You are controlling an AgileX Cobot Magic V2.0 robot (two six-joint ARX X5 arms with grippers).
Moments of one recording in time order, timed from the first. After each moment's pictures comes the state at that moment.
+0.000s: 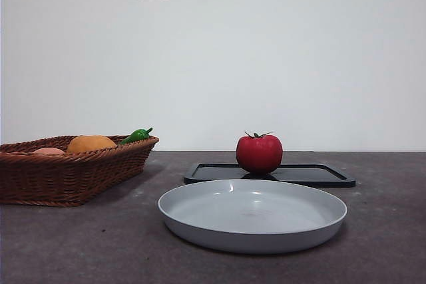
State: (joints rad) left arm 0.04 0.02 0.03 -0.12 0.13 0.22; right arm 0.37 0.67 0.89 -0.88 -0.47 0.02
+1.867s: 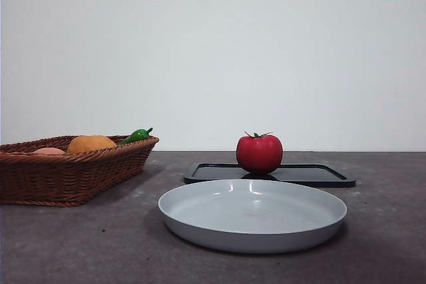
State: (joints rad) left arm 0.04 0.00 0.03 -0.18 0.12 0.22; right arm -0.02 0.23 0.41 -0.27 -0.32 -0.03
